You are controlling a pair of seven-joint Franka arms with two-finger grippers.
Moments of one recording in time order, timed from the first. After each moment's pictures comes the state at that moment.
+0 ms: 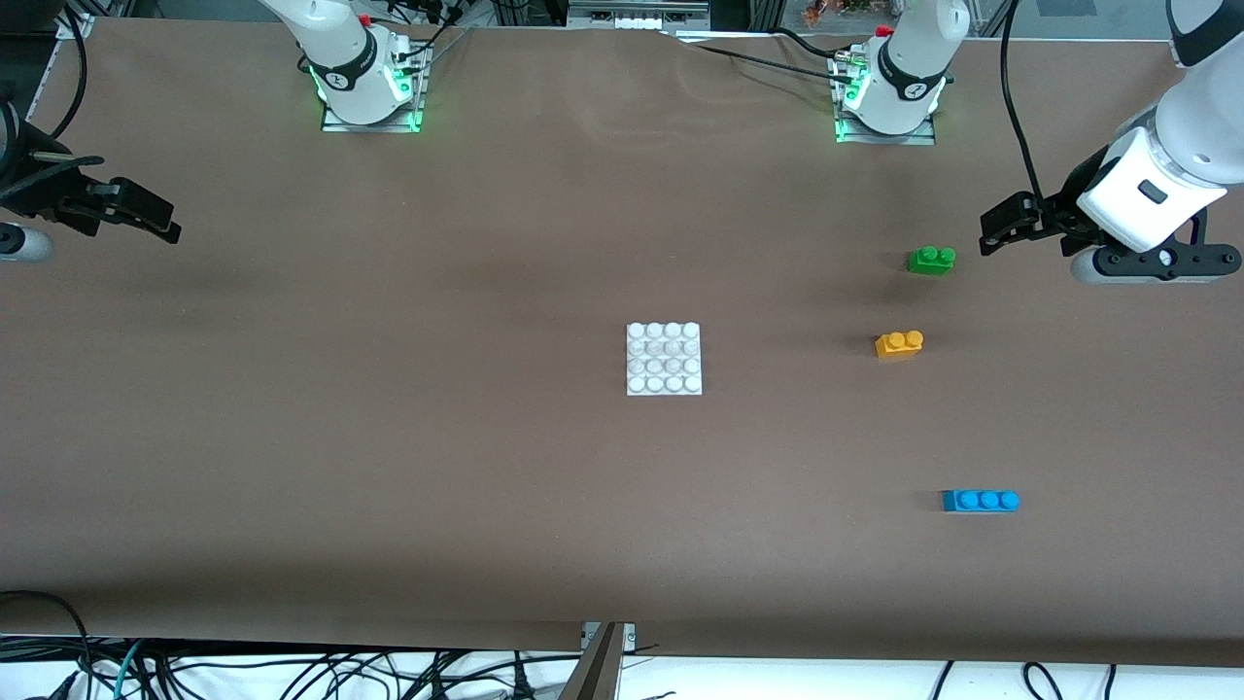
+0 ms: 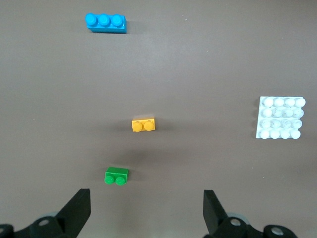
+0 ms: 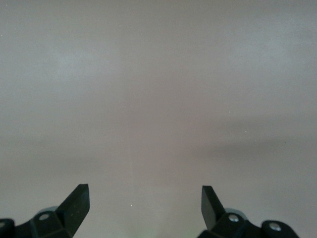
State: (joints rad) left arm 0.06 0.04 -0.17 -1.60 -0.04 1.55 -0.16; right arm 0.03 -0.02 -0.04 -1.66 0.00 1.60 0.07
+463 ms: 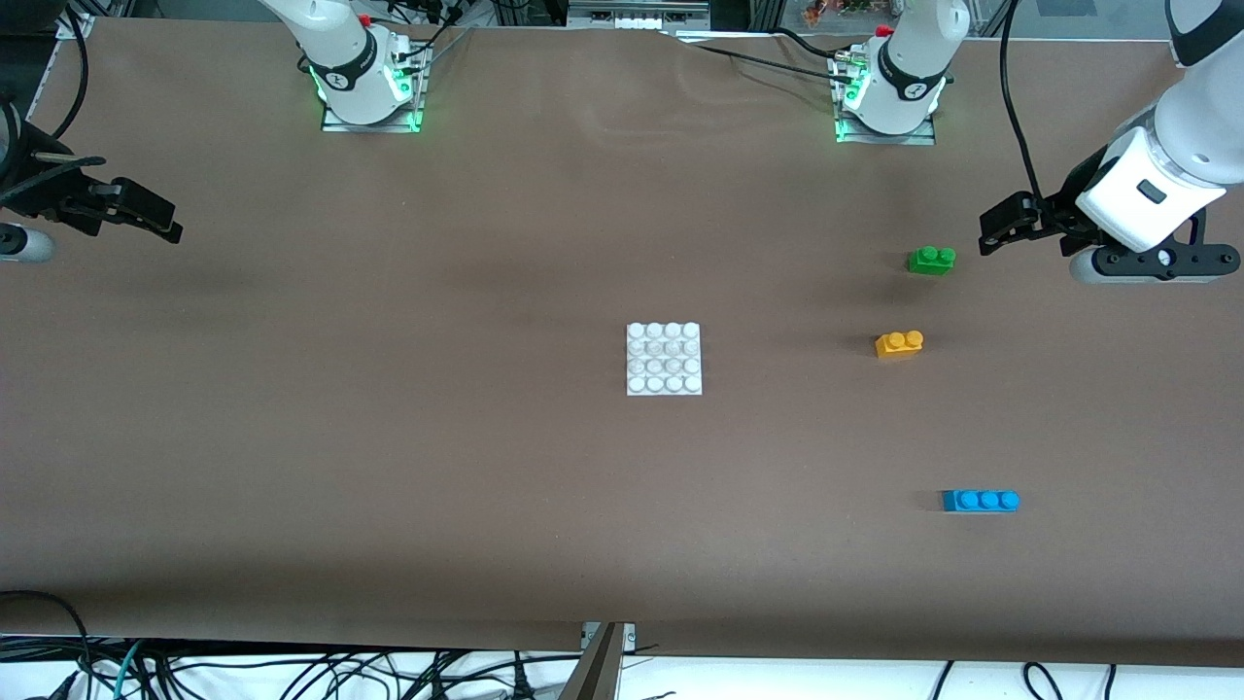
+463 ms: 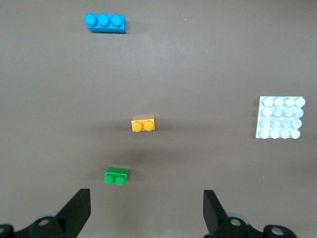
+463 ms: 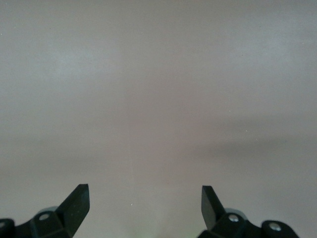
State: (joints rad) left arm 0.06 0.04 -0.17 -1.60 -0.04 1.55 -0.16; right arm 0.03 -0.02 -0.04 -1.66 0.00 1.59 0.07
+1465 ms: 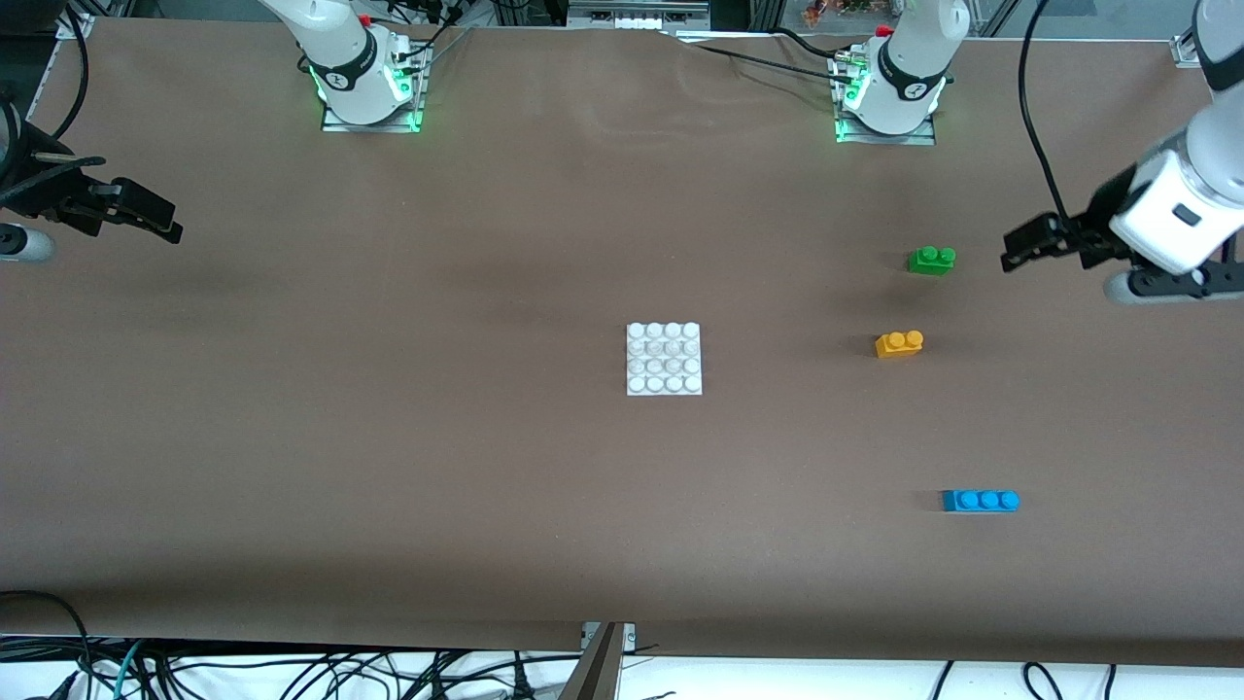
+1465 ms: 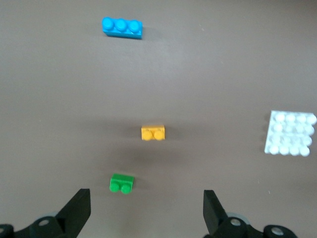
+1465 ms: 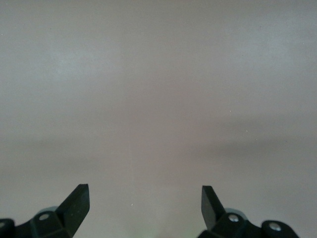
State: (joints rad) left arm 0.11 0.08 -0.15 -1.62 -0.04 1.62 -0.16; right arm 0.03 -0.02 -0.04 -1.66 0.00 1.60 0.07
